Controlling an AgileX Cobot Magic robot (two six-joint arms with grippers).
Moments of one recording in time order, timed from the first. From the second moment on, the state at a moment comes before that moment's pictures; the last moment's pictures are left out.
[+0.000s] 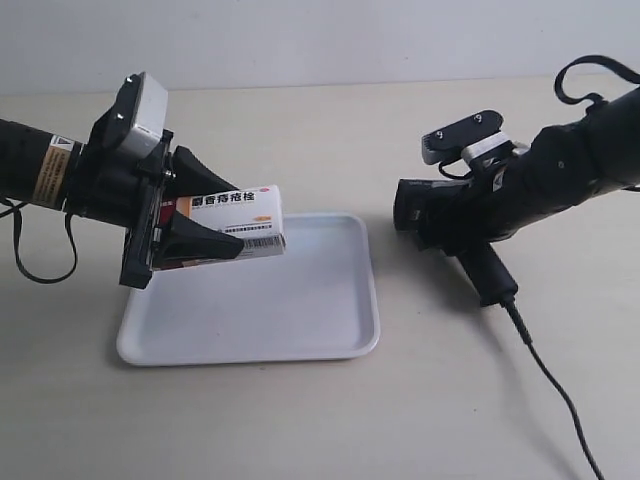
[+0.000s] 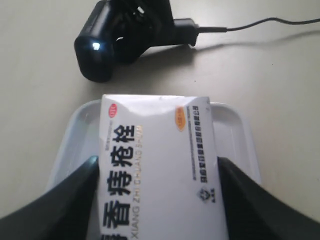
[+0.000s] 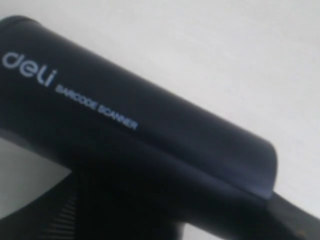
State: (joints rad) left arm -0.19 1.88 -0.92 1.76 -1.00 -0.76; right arm 0.45 1.93 -0.89 -0.02 0.09 -0.10
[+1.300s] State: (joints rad) left arm -0.19 1.97 -0.92 1.68 -1.05 -0.63; right arm 0.53 1.74 -0.88 -0.50 0.38 0.20
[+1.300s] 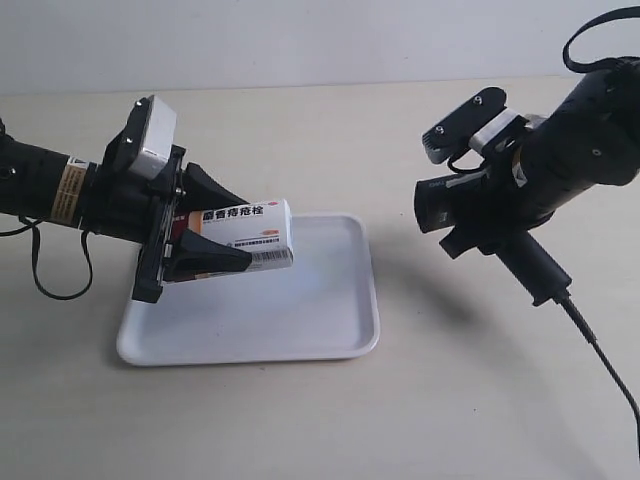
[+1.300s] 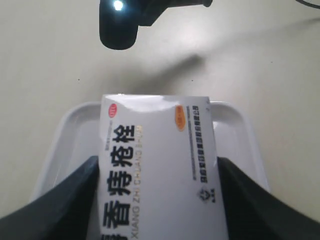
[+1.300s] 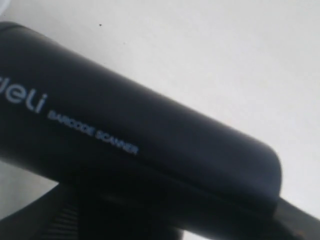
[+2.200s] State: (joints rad) left arm -0.19 1.97 -0.93 1.66 -1.07 -0.62; right arm 0.53 1.64 -0.88 -0.43 0.48 0.19
